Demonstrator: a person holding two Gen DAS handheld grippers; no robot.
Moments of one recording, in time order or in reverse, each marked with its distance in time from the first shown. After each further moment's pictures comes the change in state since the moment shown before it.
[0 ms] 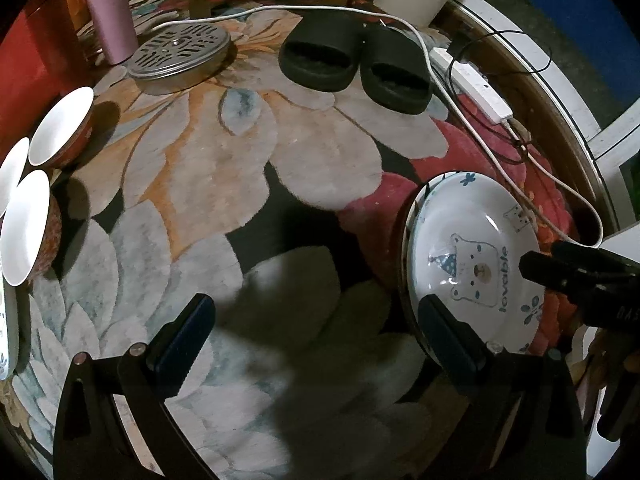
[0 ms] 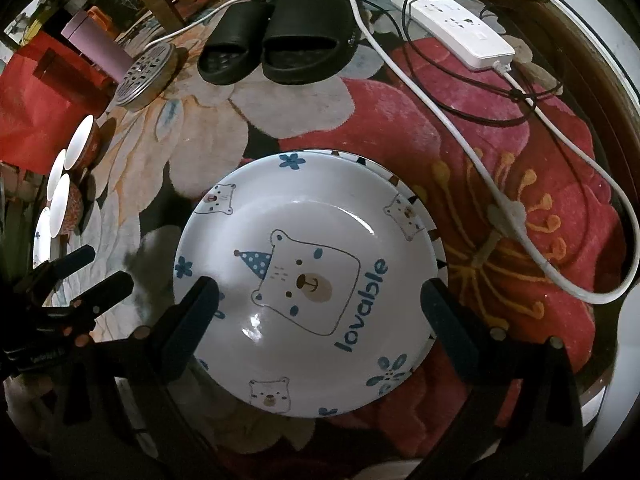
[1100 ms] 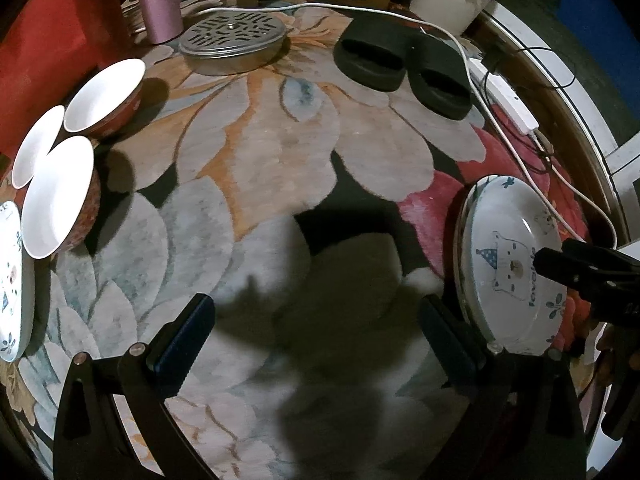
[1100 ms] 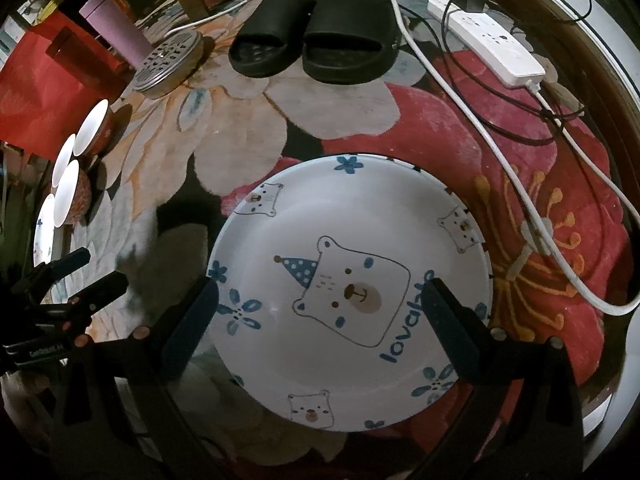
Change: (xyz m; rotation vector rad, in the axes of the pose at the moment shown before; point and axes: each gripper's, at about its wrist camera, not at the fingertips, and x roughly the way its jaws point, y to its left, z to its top) left arm -0.009 0.045 -0.016 -0.071 -0.006 0.048; right arm 0.010 0.035 0.001 -0.051 -0.009 0.006
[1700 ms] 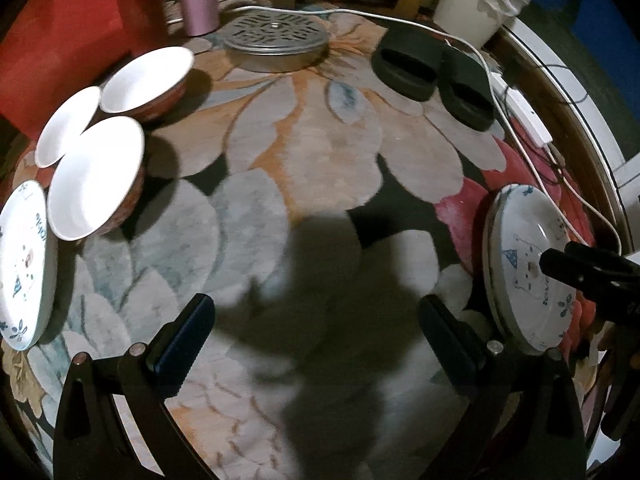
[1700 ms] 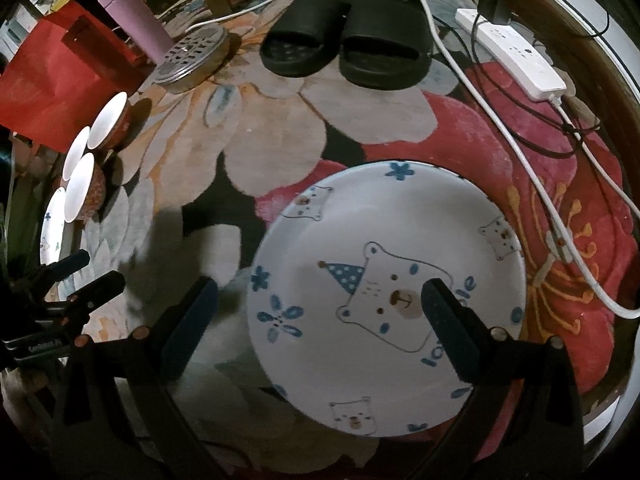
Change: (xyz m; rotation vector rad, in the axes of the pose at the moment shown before) left arm -0.015 0.039 -0.009 -0.058 -0.015 0.029; right arm 0.003 0.031 0.001 -0.022 -0.015 0.029
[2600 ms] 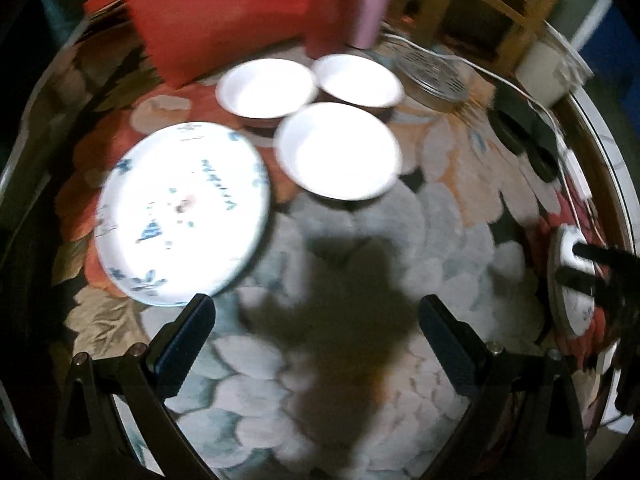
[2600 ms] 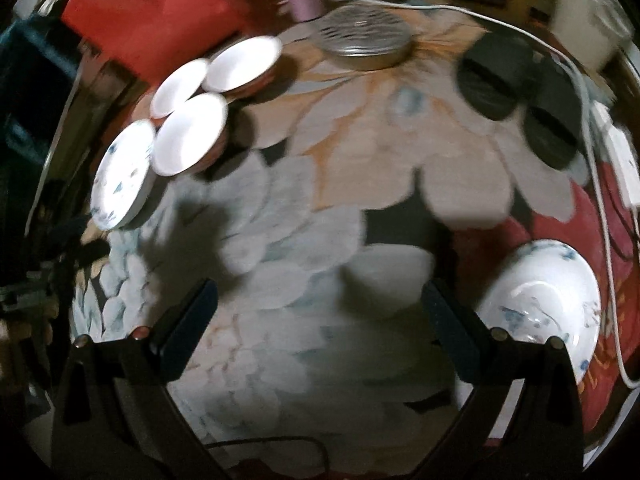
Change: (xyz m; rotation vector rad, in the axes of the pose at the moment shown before) left arm -0.088 0.173 -0.036 -0.205 -0.039 0.112; right arm 0.007 0.166 0.010 -0.321 0.088 0.115
